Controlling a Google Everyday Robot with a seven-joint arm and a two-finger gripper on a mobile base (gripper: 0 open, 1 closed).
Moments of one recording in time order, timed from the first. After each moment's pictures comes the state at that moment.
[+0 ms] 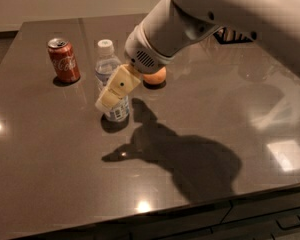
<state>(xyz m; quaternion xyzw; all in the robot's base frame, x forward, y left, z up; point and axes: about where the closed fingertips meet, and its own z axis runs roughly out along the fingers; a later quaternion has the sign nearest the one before) 0.526 0.067 0.940 -0.57 0.74 0.18 0.31</state>
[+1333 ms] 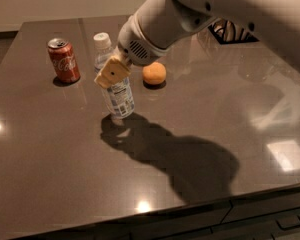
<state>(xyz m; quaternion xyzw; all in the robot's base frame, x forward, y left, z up) 0.530 0.080 0.959 -0.56 0.74 0.19 0.33</state>
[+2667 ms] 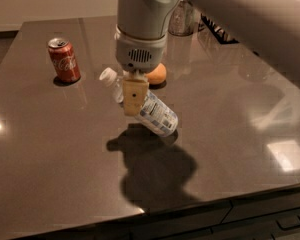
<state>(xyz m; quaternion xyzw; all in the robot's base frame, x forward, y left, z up) 0.477 0.031 0.927 -0.71 0.69 0.04 0.08</state>
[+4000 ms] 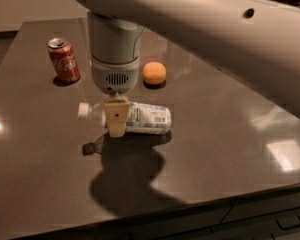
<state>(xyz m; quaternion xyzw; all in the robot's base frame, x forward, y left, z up) 0.459 0.070 0.892 -0.77 0.64 0.04 0.05</state>
